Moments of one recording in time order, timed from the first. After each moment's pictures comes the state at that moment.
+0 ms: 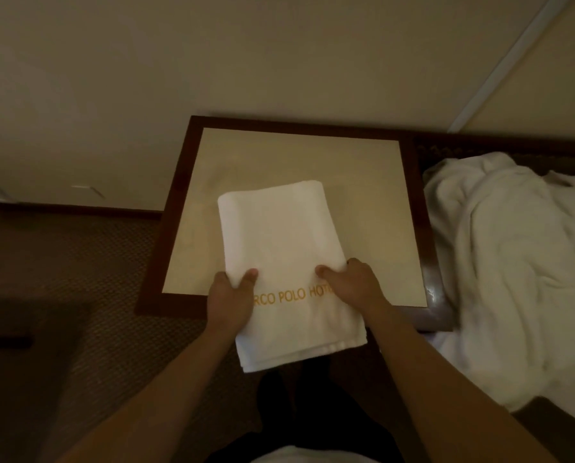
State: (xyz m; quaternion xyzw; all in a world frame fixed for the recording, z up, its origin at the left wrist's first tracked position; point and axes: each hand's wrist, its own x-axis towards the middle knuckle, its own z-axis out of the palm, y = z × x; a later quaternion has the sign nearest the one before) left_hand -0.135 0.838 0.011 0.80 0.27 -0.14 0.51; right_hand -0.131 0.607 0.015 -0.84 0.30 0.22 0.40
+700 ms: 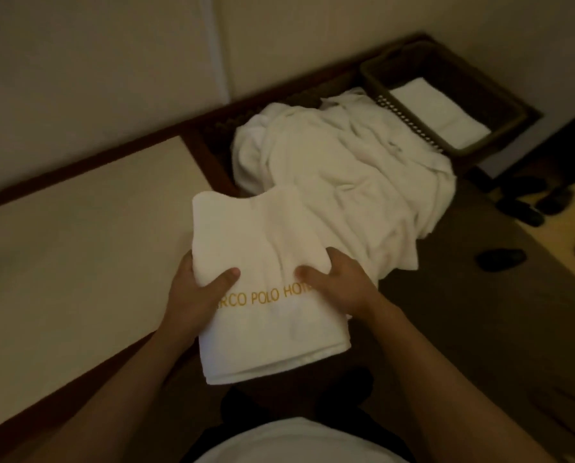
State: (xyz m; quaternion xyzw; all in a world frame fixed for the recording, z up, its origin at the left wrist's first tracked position) left_hand -0.180 0.631 0.074 0.80 -0.08 -0.26 0.54; right_hand -0.330 0.422 0.083 -0.74 0.37 0.04 0.55
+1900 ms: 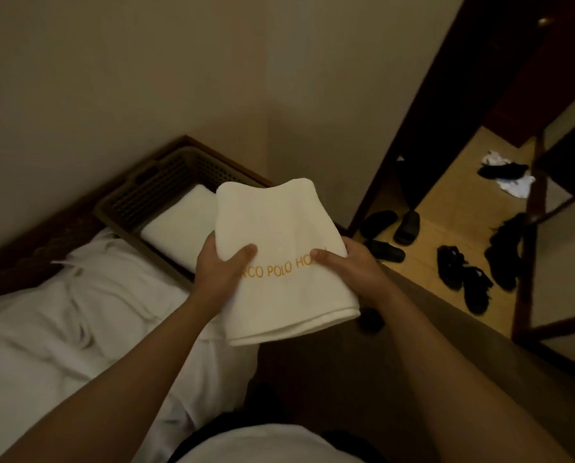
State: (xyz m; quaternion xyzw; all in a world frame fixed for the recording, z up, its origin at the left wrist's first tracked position) left_hand -0.312 -0.149 0.077 0.70 -0.26 -0.35 0.57; right_hand -0.539 -0.254 0.115 -0.58 0.49 -0.19 0.62
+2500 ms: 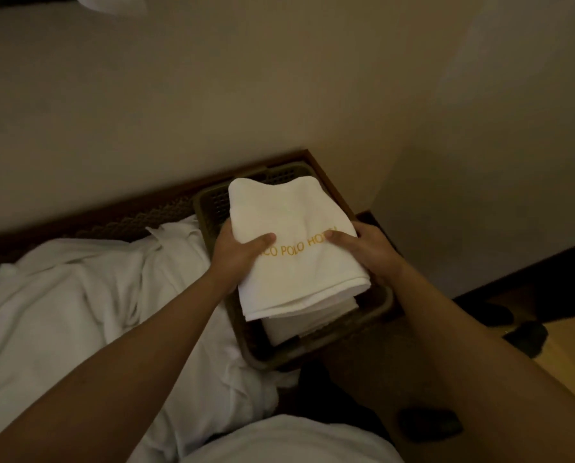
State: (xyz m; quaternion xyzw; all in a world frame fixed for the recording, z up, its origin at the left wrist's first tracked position) left_hand -0.160 -0.223 0.049 0.75 -0.07 -0.25 0.61; right_hand -0.313 -0.433 0.098 -0.67 0.34 -0.01 0.66
